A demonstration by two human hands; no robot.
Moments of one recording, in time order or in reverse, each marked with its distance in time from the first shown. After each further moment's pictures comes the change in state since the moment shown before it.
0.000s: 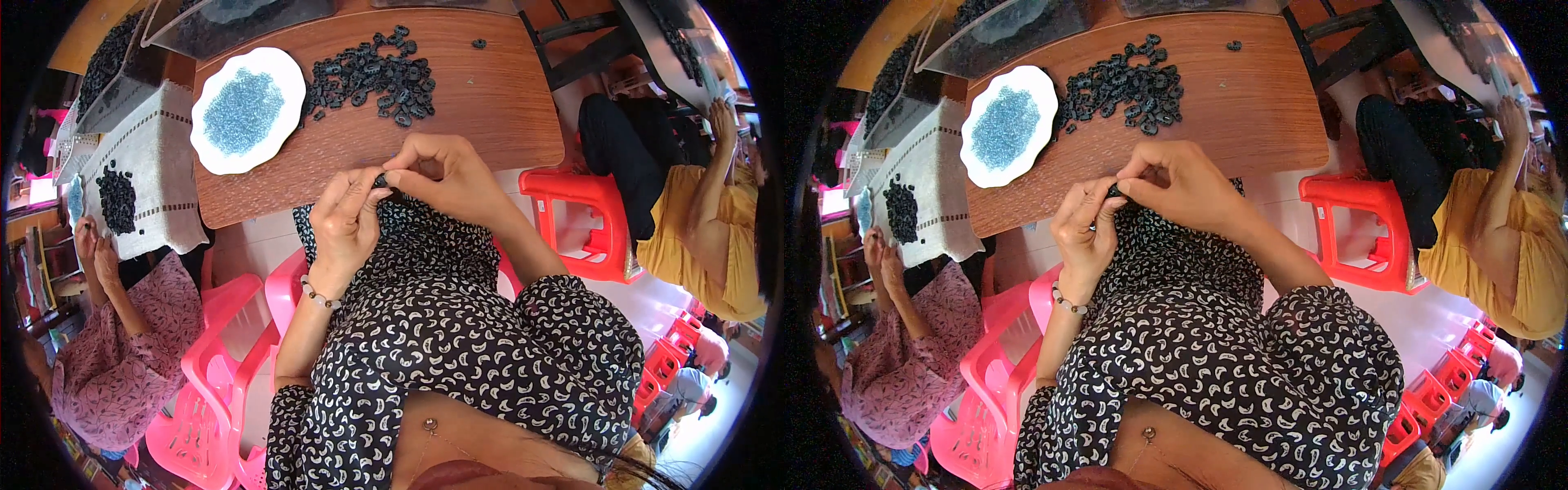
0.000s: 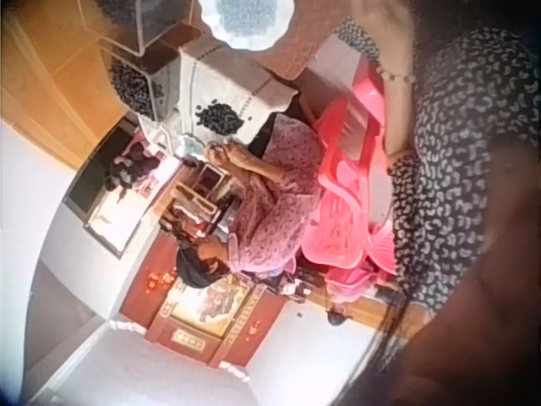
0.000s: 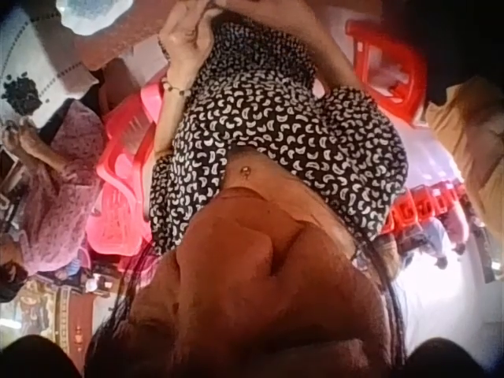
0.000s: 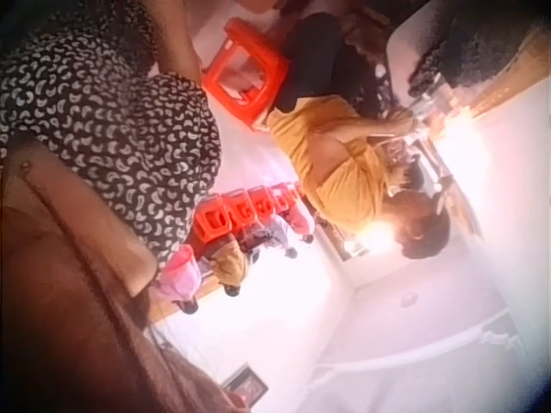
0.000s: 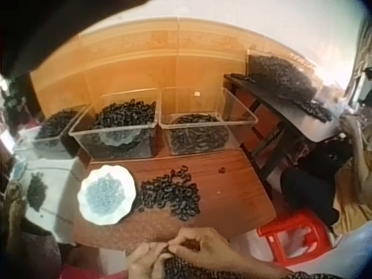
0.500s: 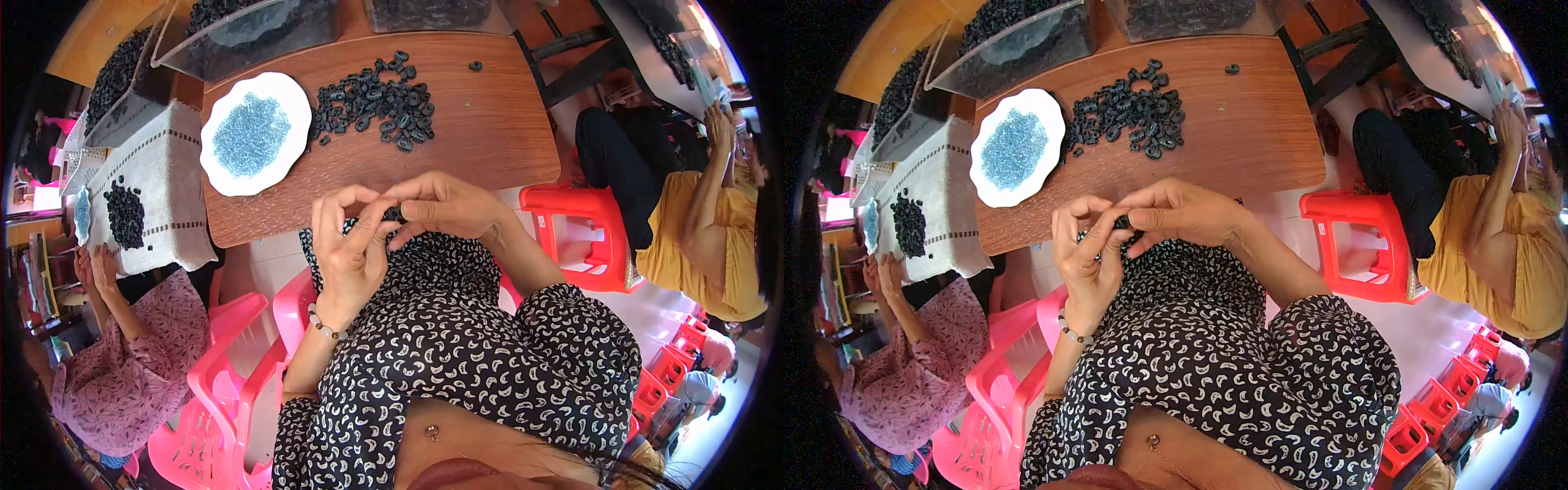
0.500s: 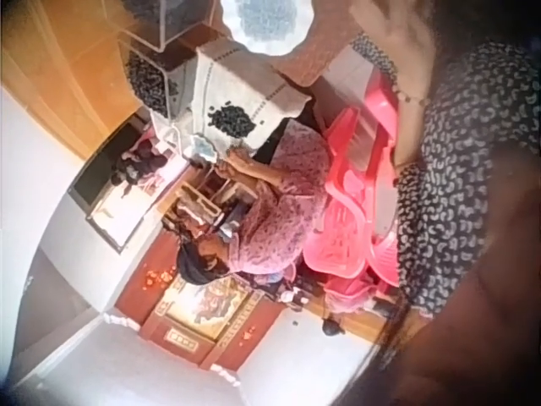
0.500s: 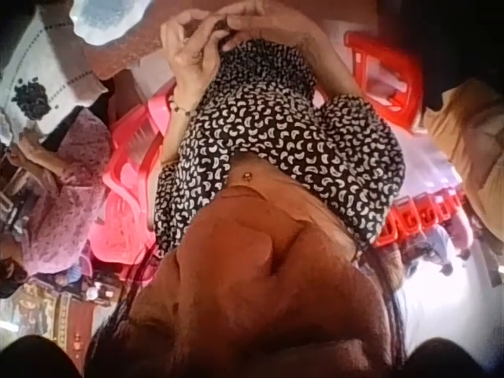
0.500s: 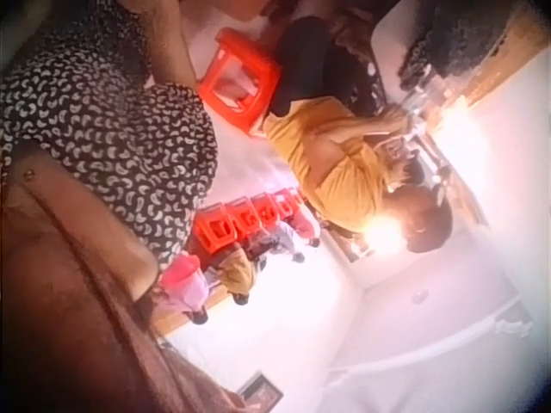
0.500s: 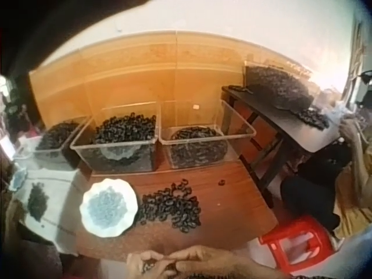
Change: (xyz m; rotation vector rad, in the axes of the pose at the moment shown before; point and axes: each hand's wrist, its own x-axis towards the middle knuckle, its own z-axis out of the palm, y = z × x) left_hand 0.010 0.029 -0.016 0.143 -0.007 0.092; right_hand 0.004 -0.001 -0.008 0.567 -0.462 0.158
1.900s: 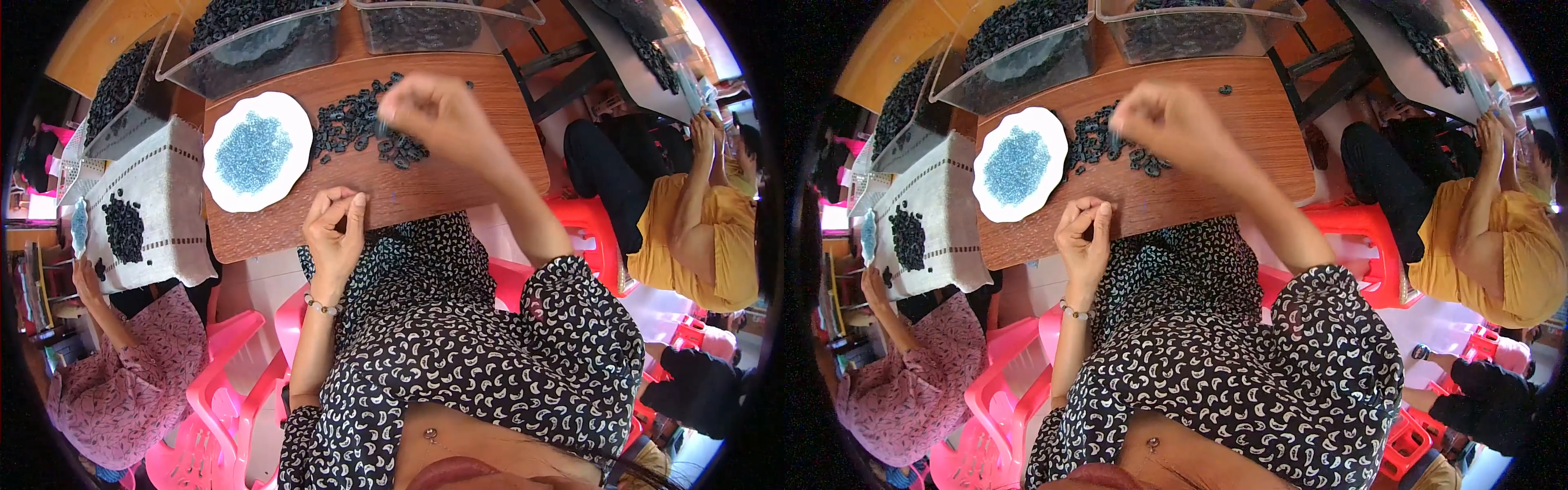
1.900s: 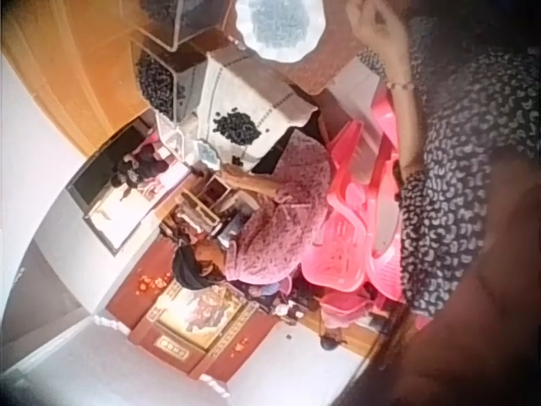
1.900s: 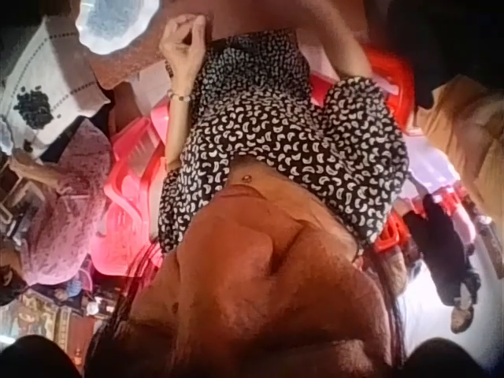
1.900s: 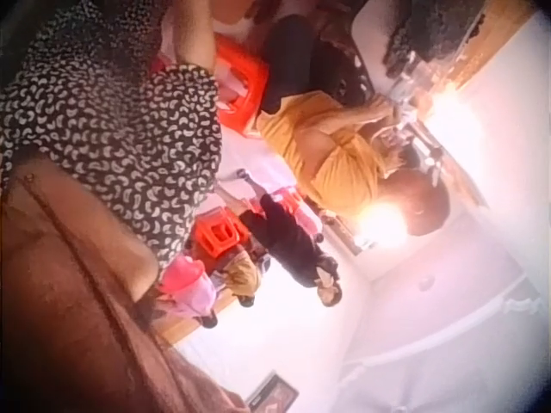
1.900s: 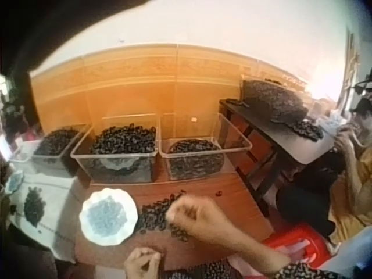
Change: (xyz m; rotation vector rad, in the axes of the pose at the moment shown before) left_hand -0.004 -0.064 0.028 -0.257 0.095 -0.274; right_hand 0.049 -0.080 -0.021 -0.896 0.549 -0.439
